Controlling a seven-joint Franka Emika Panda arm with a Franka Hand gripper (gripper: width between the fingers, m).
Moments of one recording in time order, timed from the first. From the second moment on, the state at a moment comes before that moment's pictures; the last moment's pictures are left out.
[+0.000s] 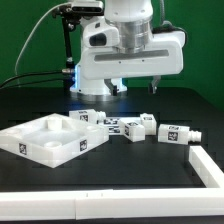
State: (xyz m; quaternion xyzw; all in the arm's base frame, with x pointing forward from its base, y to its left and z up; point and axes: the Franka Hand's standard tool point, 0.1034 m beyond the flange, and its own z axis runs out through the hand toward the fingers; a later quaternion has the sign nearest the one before) arm 0.389 0.052 0.092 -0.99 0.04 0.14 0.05
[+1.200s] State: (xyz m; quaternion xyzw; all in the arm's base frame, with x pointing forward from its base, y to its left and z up) arm 0.434 -0.064 0.087 -0.99 -0.01 0.12 0.10
